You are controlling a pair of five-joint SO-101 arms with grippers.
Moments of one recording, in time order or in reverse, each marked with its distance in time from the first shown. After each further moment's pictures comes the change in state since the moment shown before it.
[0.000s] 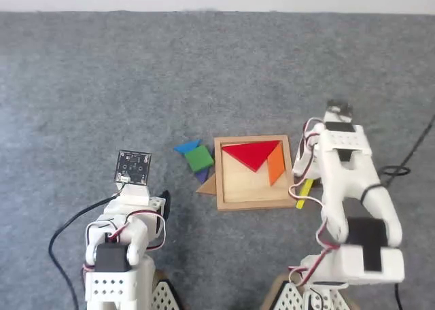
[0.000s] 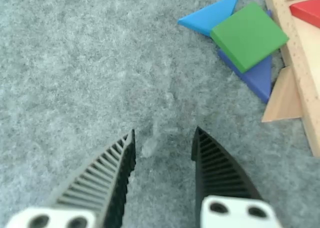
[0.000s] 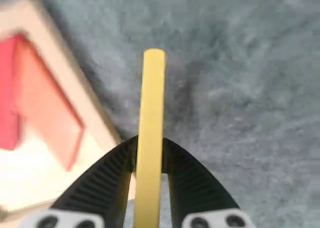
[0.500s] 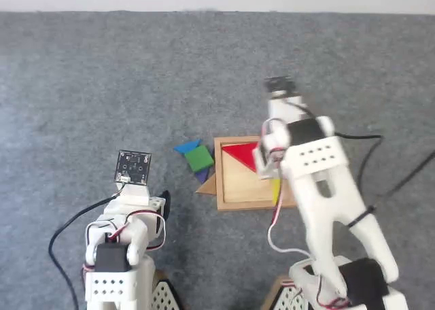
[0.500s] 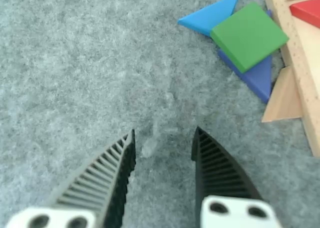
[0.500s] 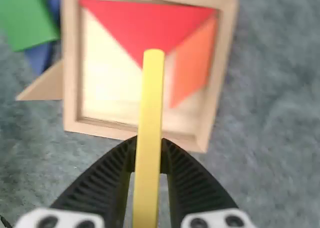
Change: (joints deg) left arm 0.0 0.0 0.0 0.0 0.0; right arm -23.9 -15.4 -5.8 13.8 8.8
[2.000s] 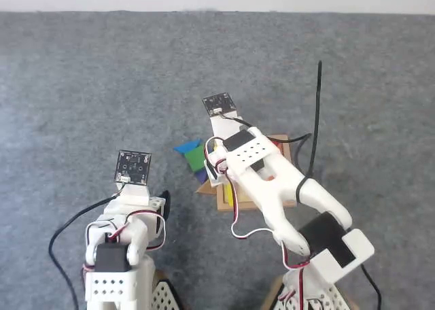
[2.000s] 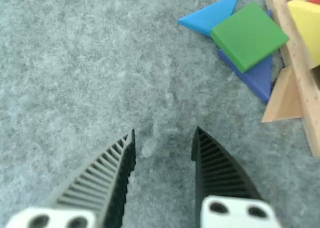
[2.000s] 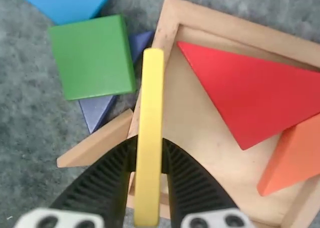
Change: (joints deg) left arm 0.0 0.0 0.0 0.0 0.0; right arm -12.8 23.3 0.0 -23.1 -8.3
